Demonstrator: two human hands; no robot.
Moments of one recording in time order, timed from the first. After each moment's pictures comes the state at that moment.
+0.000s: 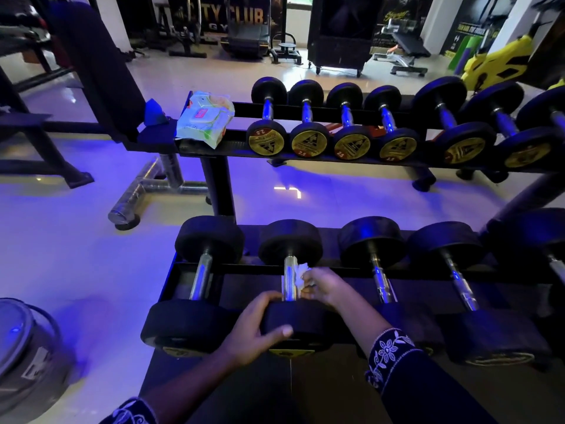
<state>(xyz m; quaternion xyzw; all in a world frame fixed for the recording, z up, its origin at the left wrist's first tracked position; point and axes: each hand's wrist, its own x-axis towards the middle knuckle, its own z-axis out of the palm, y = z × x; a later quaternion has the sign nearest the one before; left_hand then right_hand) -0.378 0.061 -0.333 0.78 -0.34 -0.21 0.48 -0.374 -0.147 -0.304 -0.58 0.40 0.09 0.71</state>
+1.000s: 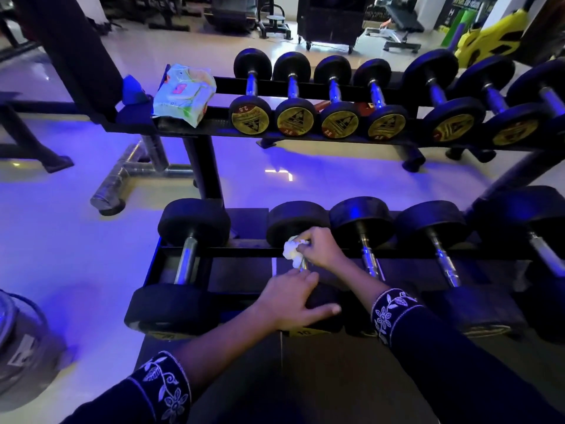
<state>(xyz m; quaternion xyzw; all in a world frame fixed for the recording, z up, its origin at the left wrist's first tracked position) -0.396 -0.025 -0.294 0.84 -0.52 -0.08 0.15 -0.372 -0.185 -0.291 -0.93 0.16 -0.04 0.32</state>
